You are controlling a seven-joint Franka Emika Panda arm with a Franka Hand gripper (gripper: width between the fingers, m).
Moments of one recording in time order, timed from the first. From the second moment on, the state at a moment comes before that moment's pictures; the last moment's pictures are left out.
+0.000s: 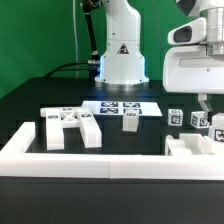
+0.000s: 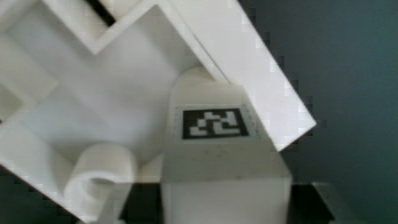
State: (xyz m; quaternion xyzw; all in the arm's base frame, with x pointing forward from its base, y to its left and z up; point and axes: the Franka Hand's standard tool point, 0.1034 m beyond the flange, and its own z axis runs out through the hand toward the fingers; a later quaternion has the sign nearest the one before) arm 0.633 0.125 0.079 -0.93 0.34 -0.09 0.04
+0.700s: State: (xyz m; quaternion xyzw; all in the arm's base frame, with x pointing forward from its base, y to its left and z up) arm 0.633 0.124 0.080 -0.85 0.52 -0.07 0.06
